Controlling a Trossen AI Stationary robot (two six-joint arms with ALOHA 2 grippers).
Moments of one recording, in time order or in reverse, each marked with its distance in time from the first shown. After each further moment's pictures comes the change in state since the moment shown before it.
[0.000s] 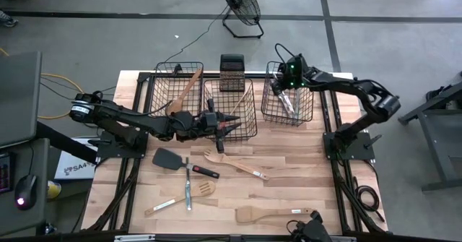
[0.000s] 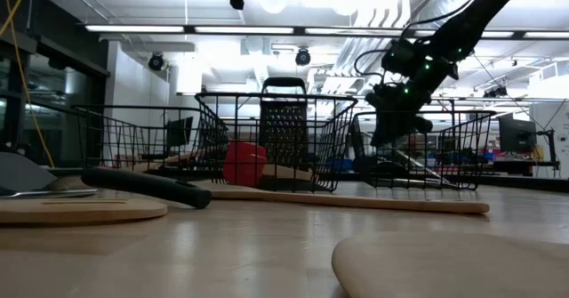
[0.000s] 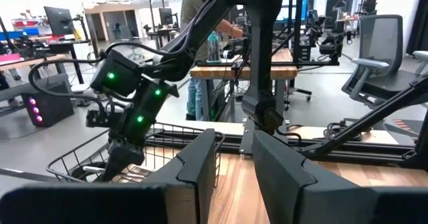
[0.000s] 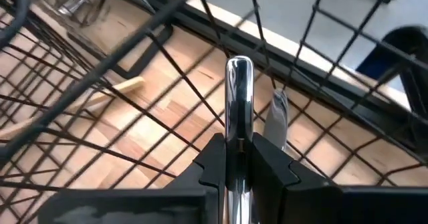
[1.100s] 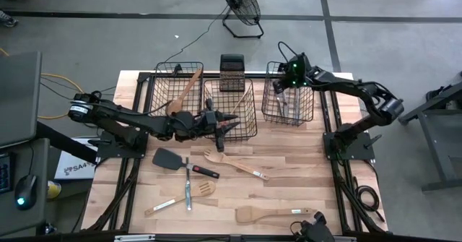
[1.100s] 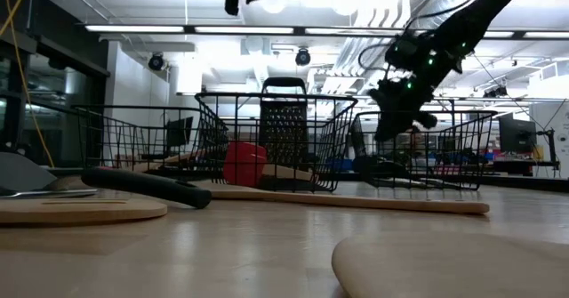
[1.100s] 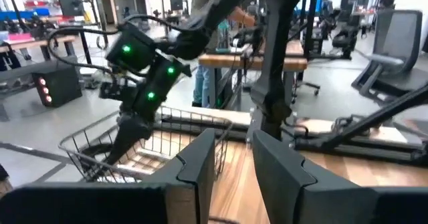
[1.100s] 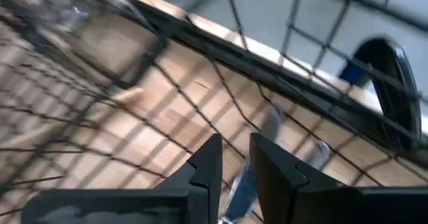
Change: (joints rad) left arm 0.000 -0.021 0.000 -0.068 -0.050 -0.059; right arm -0.007 -0.063 0.000 -0.033 0.022 0.014
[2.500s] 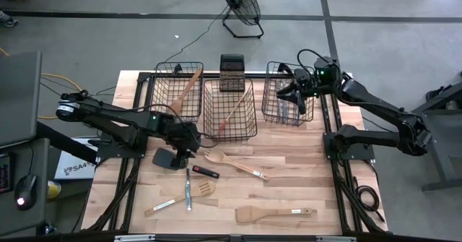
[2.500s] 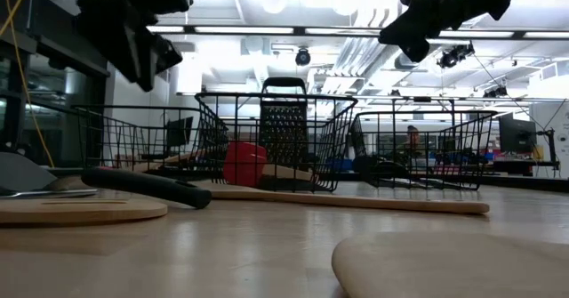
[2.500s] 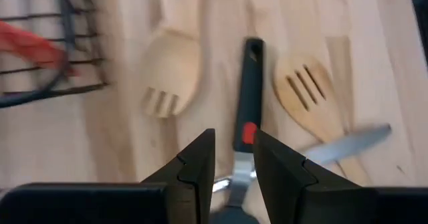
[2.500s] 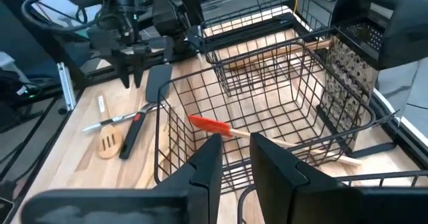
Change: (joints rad) left arm -0.004 -0.164 0.000 -1.220 0.573 -0.069; right arm 0.157 -0.485 0.000 -0.153 -0.557 -0.240
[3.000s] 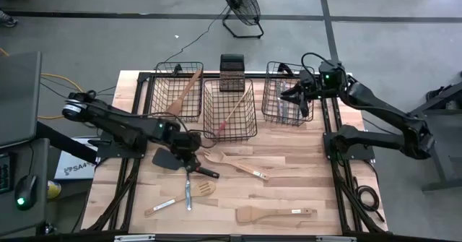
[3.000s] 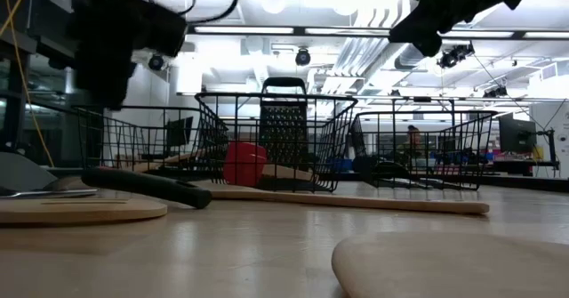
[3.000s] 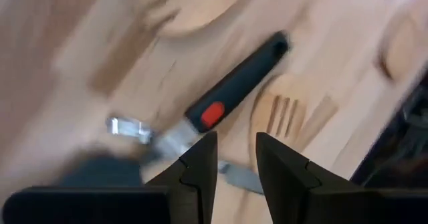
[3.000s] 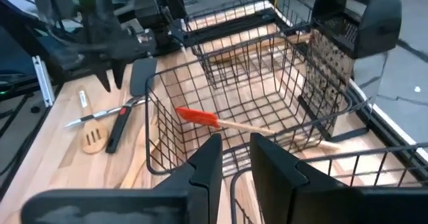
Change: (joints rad) left arm -0.078 0.091 0.000 -0.004 0.011 -0.917; right arm 0.031 -0.084 0.000 -0.093 0.116 -0.002
